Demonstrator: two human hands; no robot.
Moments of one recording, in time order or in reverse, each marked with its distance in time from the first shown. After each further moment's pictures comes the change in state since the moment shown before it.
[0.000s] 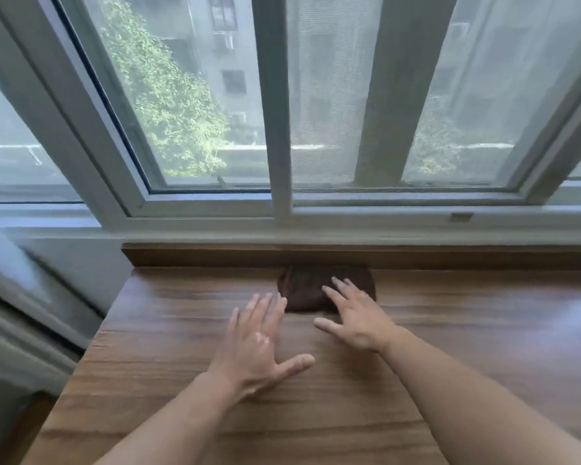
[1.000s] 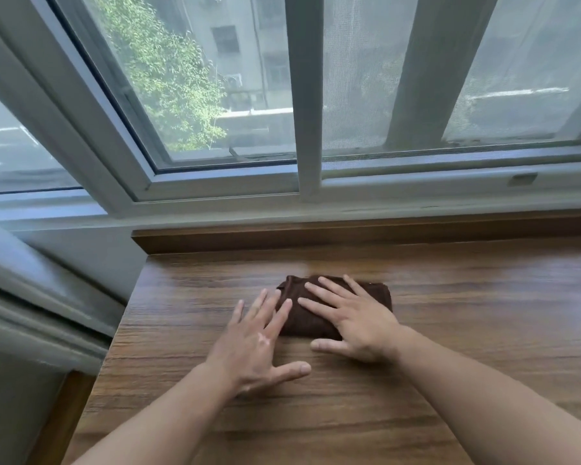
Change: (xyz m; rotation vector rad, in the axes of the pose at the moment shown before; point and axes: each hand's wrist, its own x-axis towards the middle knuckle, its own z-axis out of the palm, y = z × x) left_hand 0.011 -0.082 0.021 0.164 -0.201 0.144; right_hand 0.020 -0.055 0.039 -0.238 -0.062 -0.361
